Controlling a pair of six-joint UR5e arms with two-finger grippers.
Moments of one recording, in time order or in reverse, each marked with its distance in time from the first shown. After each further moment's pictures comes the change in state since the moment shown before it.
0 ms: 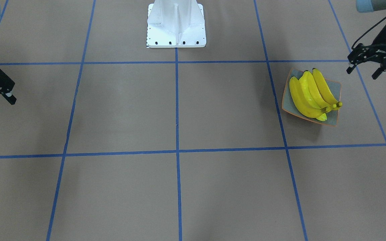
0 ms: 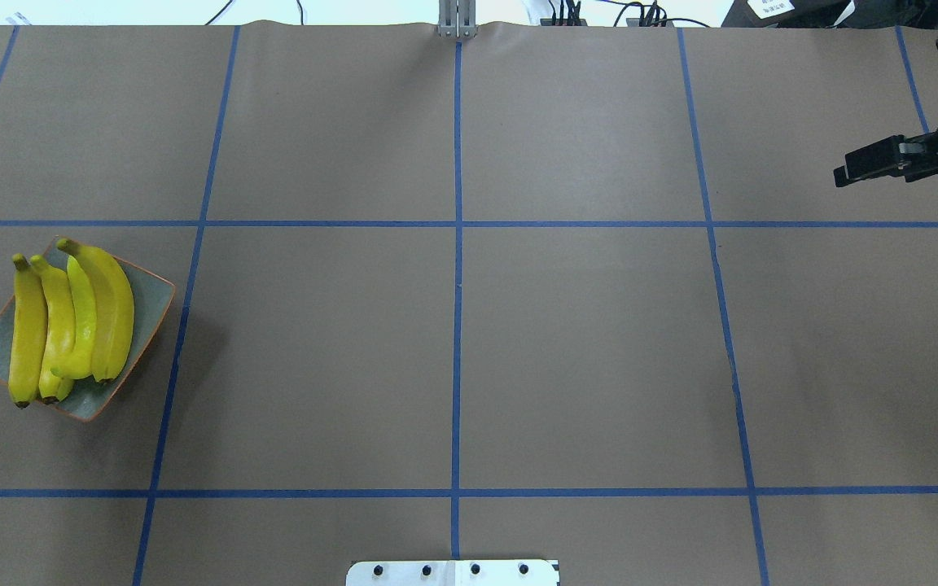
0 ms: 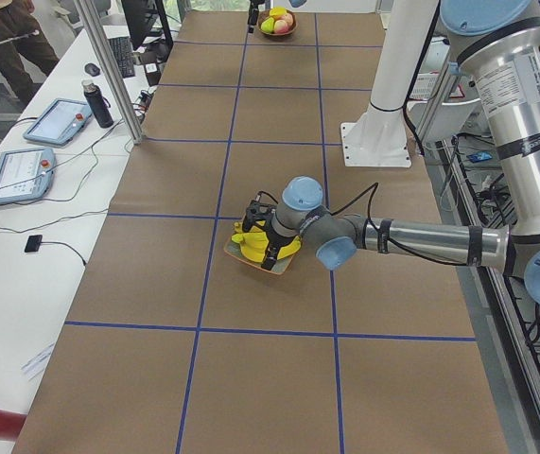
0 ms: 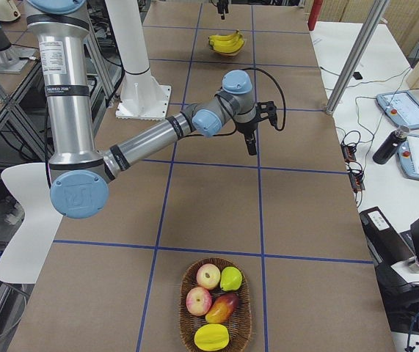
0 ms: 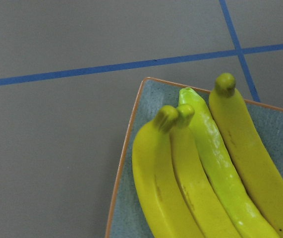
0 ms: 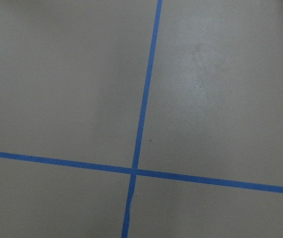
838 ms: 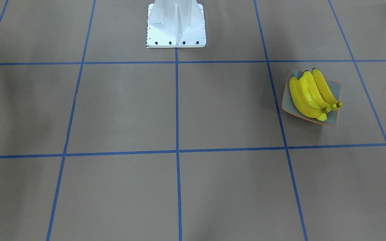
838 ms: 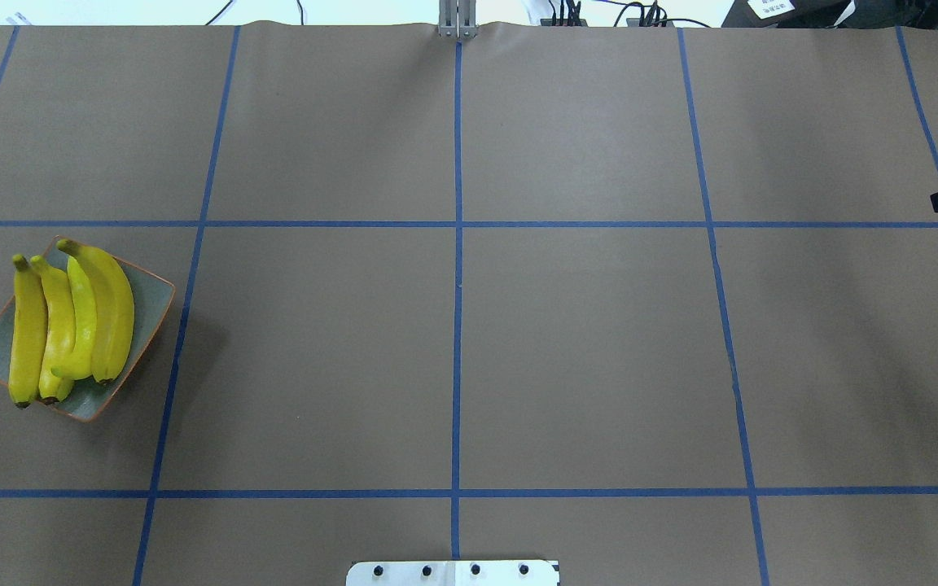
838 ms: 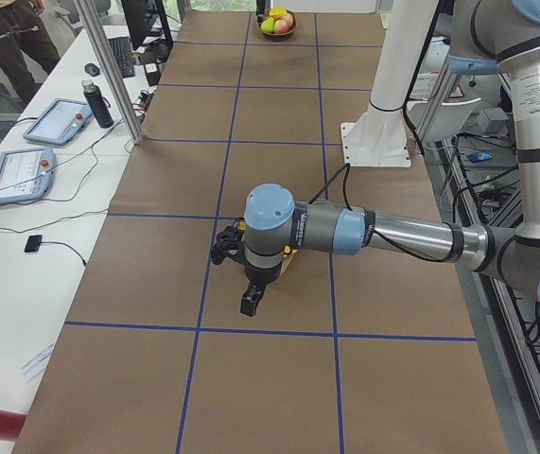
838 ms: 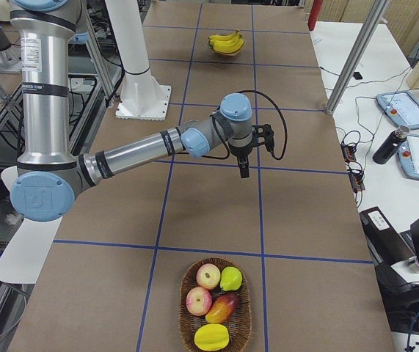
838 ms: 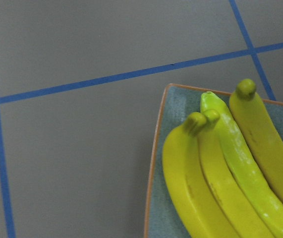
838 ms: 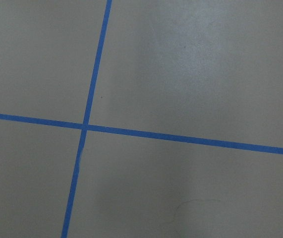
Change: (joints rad) left arm -0.426 -0.155 -0.009 0.788 -0.096 0.776; right arm 0.174 -0.100 -0.038 -0.102 0.171 -0.264
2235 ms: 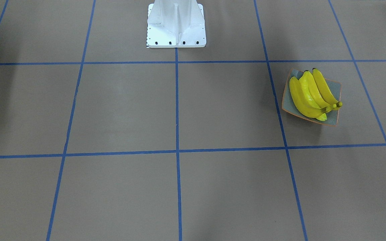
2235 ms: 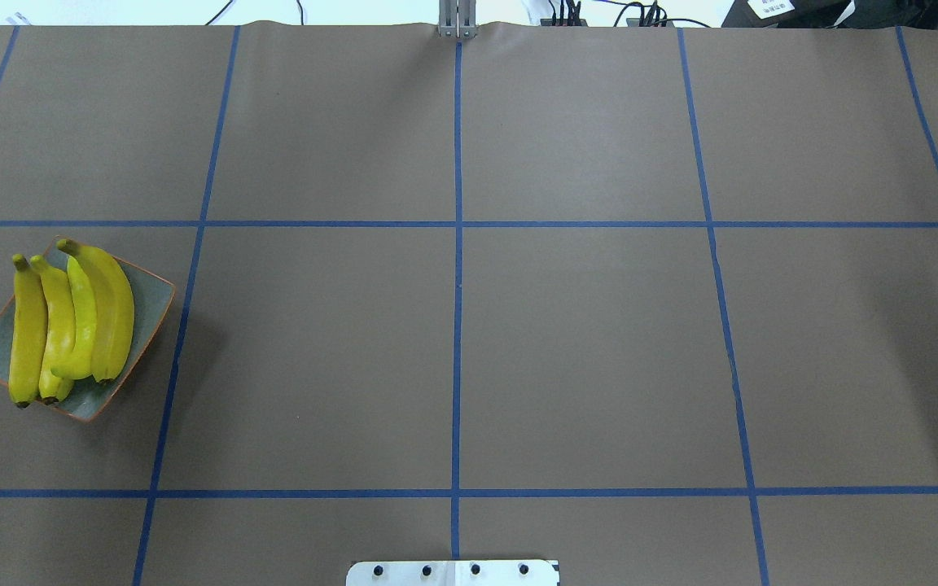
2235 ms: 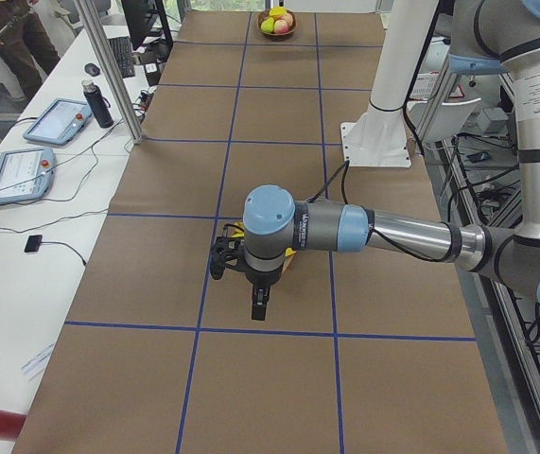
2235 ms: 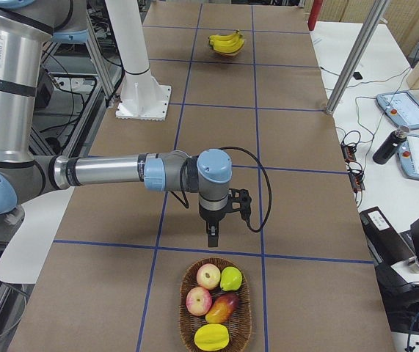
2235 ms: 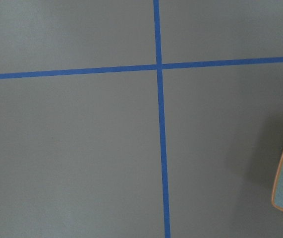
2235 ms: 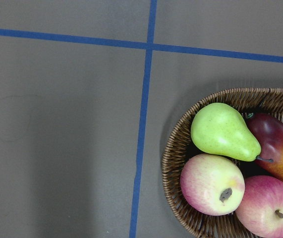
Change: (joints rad) left arm -0.020 0.000 -0.002 0.013 -0.042 -0.255; right arm 0.207 -0.177 -0.064 -0.217 -0.138 -0.447
